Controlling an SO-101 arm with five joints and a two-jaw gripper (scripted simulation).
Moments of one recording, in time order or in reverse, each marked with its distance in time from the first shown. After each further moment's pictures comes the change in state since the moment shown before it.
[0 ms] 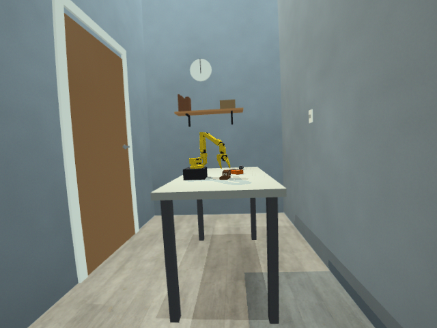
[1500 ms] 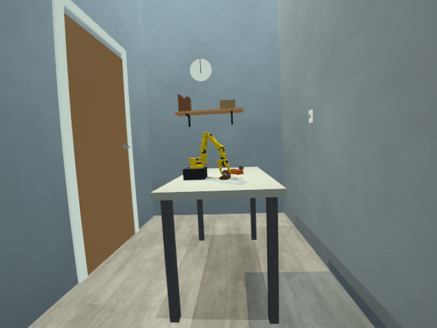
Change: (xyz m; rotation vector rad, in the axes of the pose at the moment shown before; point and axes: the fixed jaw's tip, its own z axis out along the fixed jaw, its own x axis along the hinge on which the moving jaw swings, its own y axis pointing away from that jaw) arm 0.000 -0.002 0.038 0.011 0.000 0.000
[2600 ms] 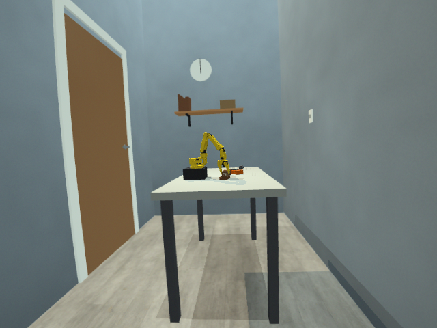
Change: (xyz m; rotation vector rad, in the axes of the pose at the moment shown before) arm 0.000 0.000 0.002 -0.011 0.000 0.000
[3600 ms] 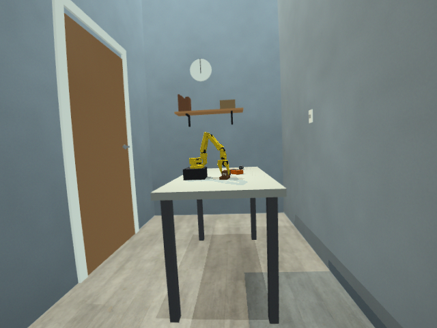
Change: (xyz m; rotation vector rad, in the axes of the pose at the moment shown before) arm 0.000 -0.002 0.000 0.003 0.000 0.000
